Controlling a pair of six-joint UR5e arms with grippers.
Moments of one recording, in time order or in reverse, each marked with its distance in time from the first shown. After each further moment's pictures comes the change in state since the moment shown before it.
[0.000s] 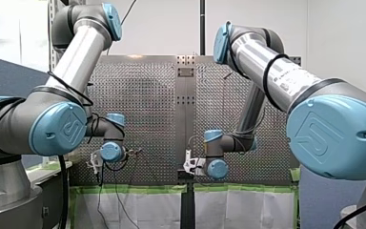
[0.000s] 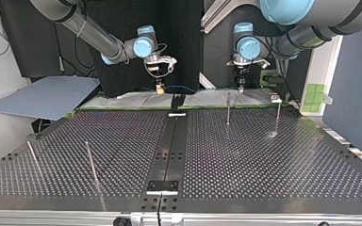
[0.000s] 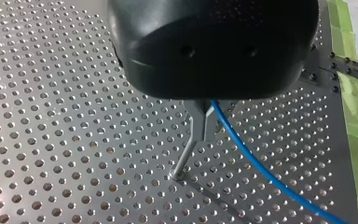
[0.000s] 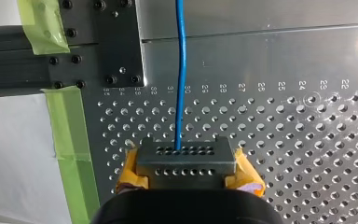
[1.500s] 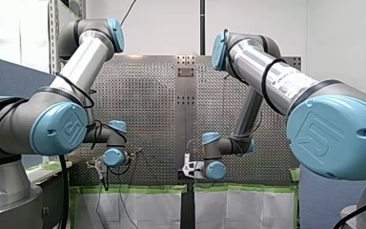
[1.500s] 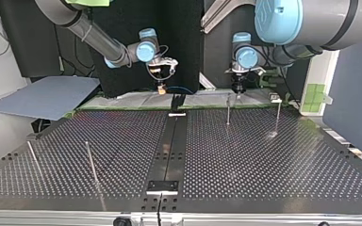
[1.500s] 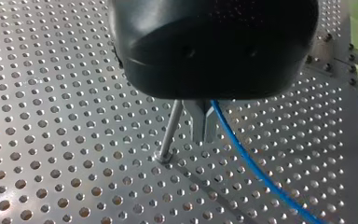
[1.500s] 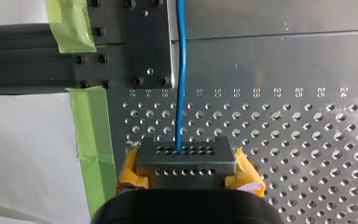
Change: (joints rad) left arm 0.018 -0.111 0.110 0.016 0.050 -0.078; right arm 0.001 0.050 -0.072 0.075 0.003 -0.005
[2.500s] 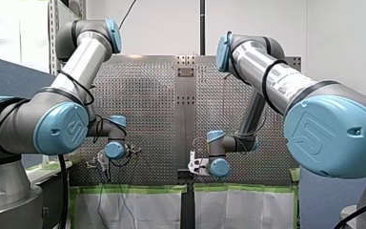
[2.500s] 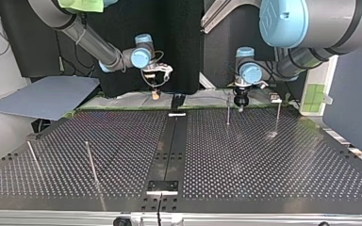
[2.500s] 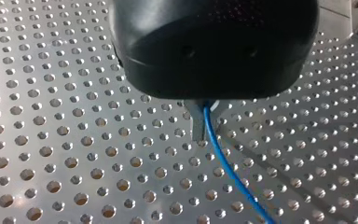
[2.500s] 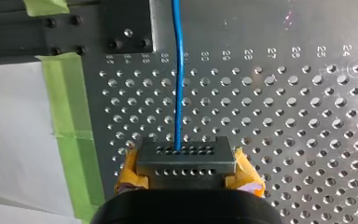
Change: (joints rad) left arm 0.042 -0.001 0.140 -0.114 0.047 -0.008; right arm -0.046 0.004 -0.046 0.036 0.002 -0.001
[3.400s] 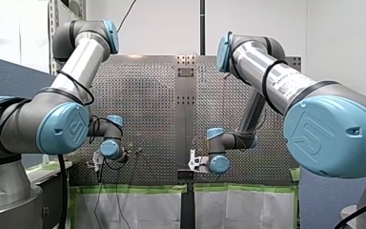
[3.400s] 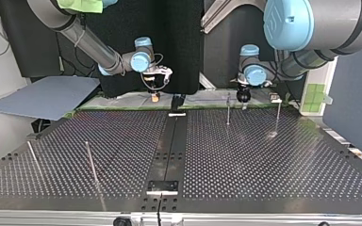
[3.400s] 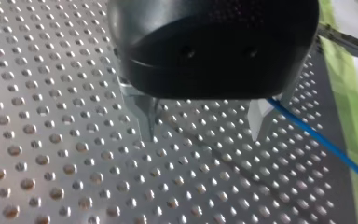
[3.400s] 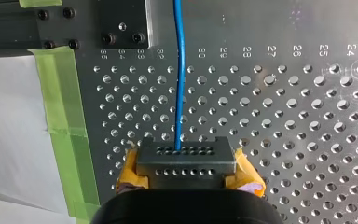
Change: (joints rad) left arm 0.035 0.001 -0.009 -0.133 0.038 0.171; right arm -0.005 0.001 -0.035 0.056 -0.001 -0.017
